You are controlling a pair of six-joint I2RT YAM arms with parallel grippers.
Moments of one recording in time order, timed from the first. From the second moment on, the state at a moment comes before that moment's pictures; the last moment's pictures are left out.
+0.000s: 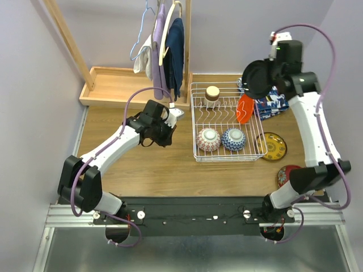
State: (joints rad) left arm -0.50 1.43 1.08 -0.59 0.35 0.13; right arm 0.15 1.55 1.90 -0.85 0.34 -0.14
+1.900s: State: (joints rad) left arm -0.46 1.17 0.91 -0.45 0.48 -0.03; right arm 0.45 1.97 1.80 -0.90 1.06 0.24
